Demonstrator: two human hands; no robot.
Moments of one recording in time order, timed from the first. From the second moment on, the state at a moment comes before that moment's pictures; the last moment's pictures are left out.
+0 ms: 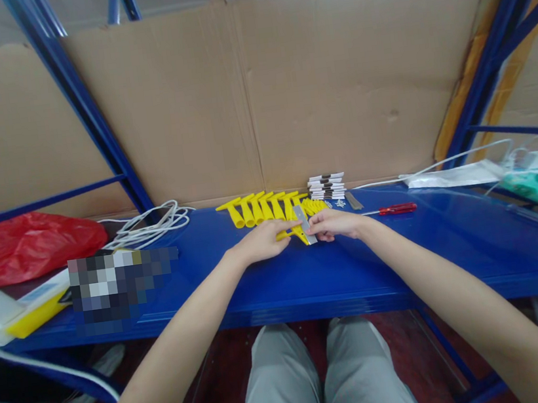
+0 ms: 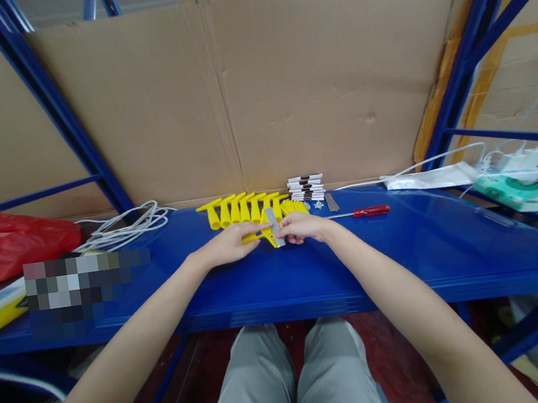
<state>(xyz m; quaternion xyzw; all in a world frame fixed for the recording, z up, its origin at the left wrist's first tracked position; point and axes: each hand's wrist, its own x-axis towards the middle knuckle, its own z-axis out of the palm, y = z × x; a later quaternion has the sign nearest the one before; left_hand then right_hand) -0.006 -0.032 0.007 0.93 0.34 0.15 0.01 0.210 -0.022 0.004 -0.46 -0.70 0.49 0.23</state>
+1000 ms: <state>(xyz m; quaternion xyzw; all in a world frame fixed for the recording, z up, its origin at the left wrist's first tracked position) 0.002 -0.041 0.001 0.92 0.36 0.10 -0.12 0.217 -0.025 0.008 -0.44 -0.72 0.48 0.21</state>
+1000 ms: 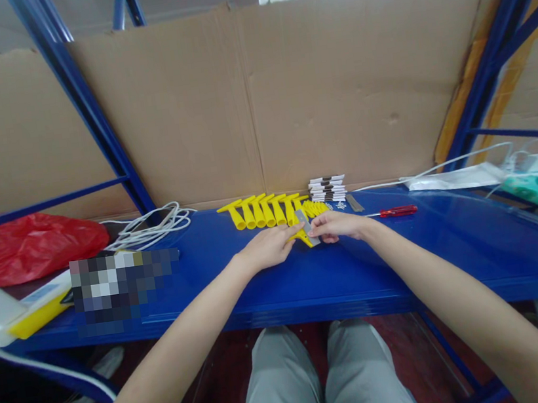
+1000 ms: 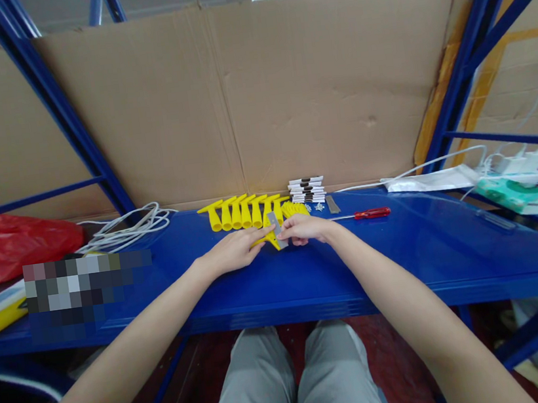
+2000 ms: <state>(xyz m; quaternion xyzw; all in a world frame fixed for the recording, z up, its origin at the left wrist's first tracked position) 0.006 -0.046 0.000 0.93 0.31 0.09 -0.16 0.212 -0.014 0.004 -0.43 -0.75 0.33 0.38</state>
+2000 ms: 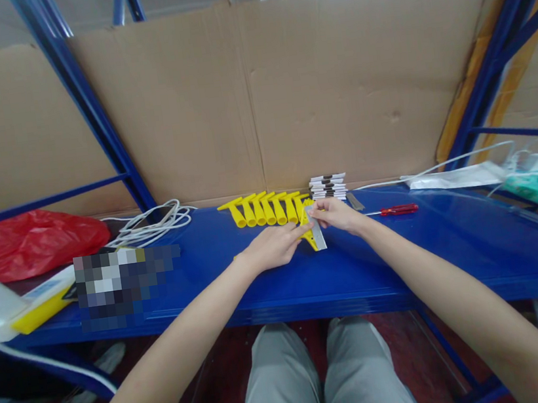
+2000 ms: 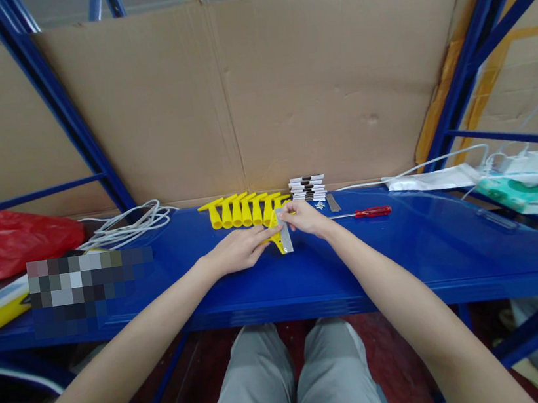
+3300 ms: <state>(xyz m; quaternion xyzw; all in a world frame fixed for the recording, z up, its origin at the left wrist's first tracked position) -0.003 -0.035 0.003 0.92 0.35 0.15 -0.11 0.210 -0.024 0.004 -0.37 -0.77 0.44 0.27</state>
